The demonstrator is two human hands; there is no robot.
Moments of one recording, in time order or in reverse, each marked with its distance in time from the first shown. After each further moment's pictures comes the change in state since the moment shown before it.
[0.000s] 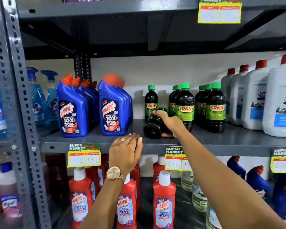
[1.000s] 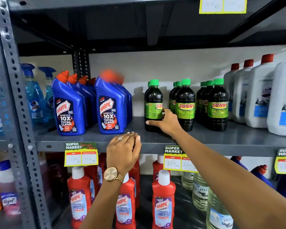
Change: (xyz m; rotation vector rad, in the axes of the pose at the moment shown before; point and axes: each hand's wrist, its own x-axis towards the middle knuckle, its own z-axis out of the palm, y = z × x) left_hand 0.000 0.004 -0.002 -0.044 -0.025 -0.059; right_hand 0.008 0.012 0.005 -0.286 -0.004 -0.392
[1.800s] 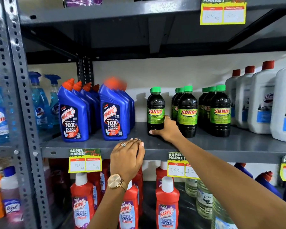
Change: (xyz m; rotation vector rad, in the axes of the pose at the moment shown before) left_hand 0.002 0.003 -0.007 -0.034 -0.121 -0.042; right_hand 0.006 0.002 0.010 -0.171 -0.030 -0.014
